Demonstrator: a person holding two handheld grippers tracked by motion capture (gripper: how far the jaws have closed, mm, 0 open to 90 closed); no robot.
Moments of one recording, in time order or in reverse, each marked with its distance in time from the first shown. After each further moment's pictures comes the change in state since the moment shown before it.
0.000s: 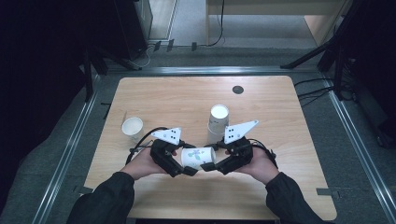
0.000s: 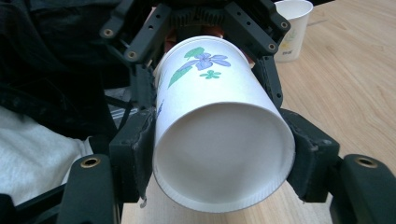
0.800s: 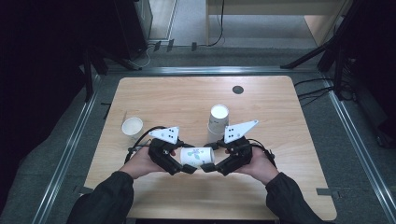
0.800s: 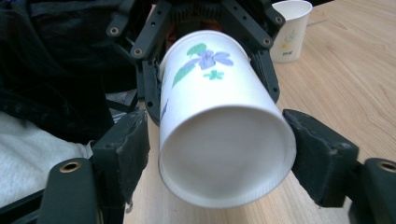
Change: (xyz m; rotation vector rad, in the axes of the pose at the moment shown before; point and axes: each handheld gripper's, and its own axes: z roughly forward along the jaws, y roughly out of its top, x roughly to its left) left arm 0.002 0.000 -0.007 -0.008 0.015 0.001; right arm -0.002 -0.002 0.002 -0.015 0.002 0.018
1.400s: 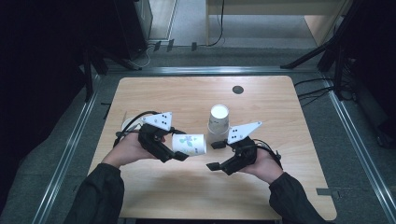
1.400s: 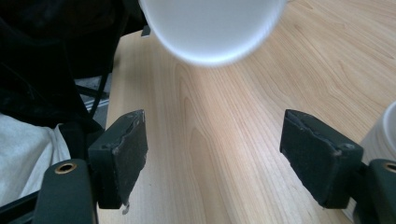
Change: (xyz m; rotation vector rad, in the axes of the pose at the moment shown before) left arm 0.001 0.043 -0.043 0.123 0.095 0.047; right arm -0.003 -0.008 -0.010 0.065 -0.112 -0.011
